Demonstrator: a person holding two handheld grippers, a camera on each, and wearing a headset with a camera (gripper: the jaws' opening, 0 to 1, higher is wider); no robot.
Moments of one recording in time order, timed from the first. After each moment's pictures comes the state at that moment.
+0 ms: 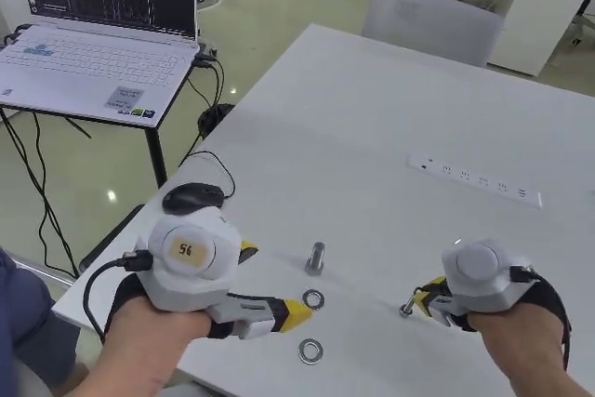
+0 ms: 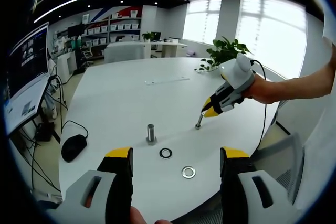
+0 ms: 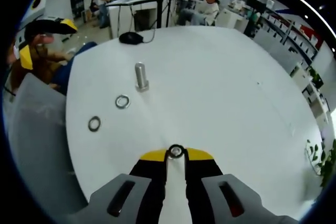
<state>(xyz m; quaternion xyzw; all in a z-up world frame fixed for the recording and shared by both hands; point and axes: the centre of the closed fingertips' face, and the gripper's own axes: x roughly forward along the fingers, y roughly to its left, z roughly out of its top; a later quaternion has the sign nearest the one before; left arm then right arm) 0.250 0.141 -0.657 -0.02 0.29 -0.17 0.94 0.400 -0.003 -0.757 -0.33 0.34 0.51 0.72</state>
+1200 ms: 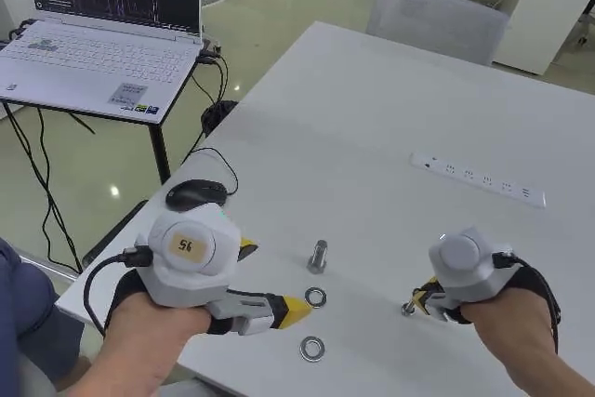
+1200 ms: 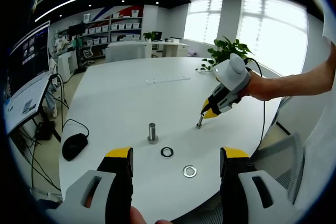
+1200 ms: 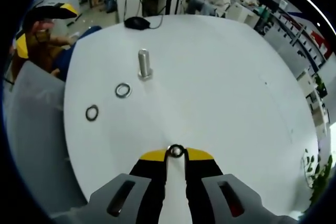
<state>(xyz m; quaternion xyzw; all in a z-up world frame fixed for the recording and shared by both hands) 0.249 0.145 -0.658 -0.02 0.29 -0.17 0.94 0.402 -0.002 -0.767 -0.38 0.36 0.51 0.68</state>
